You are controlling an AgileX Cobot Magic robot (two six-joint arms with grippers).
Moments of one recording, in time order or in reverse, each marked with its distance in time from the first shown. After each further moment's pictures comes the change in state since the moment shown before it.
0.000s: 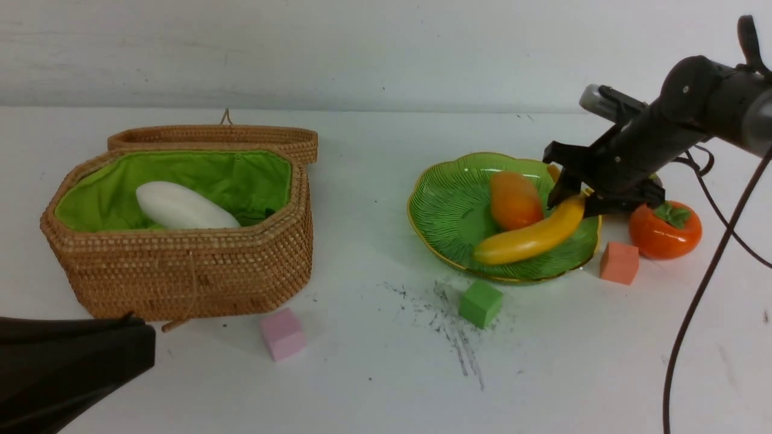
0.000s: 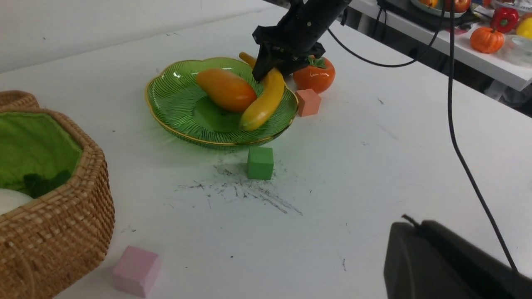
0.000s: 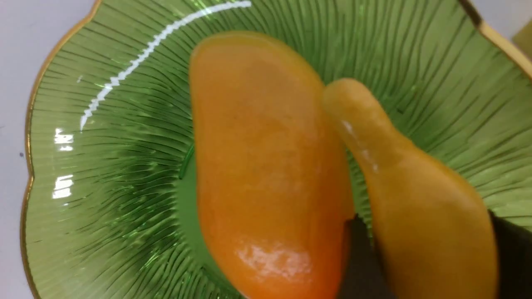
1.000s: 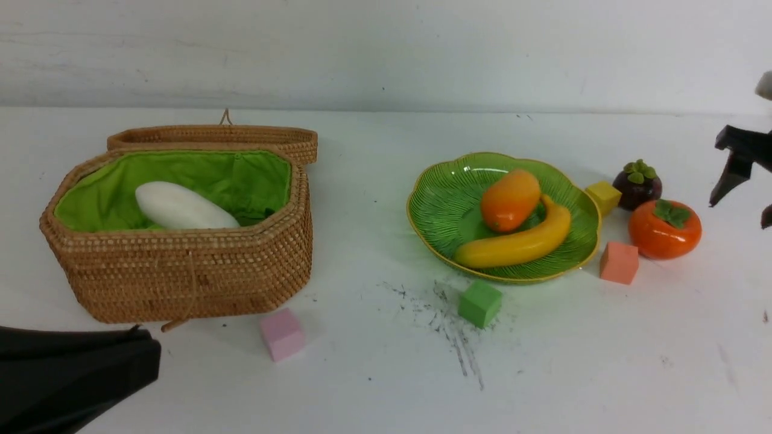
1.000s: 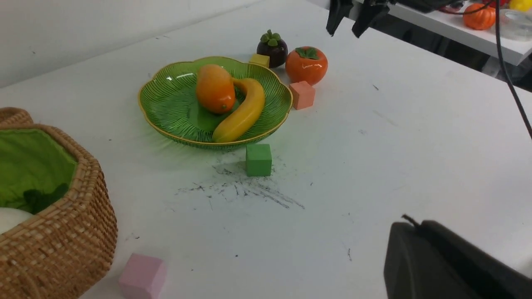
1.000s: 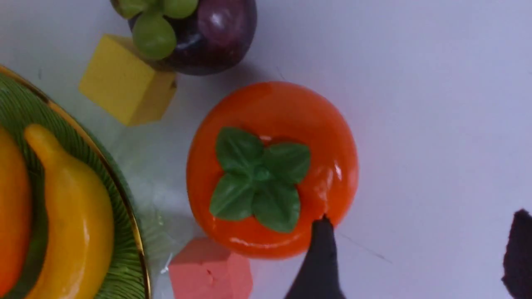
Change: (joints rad) right arm -0.347 -0.028 -0.117 -0.060 0.338 -0.033; left arm 0.000 0.000 0.000 -0.017 0.025 0.094
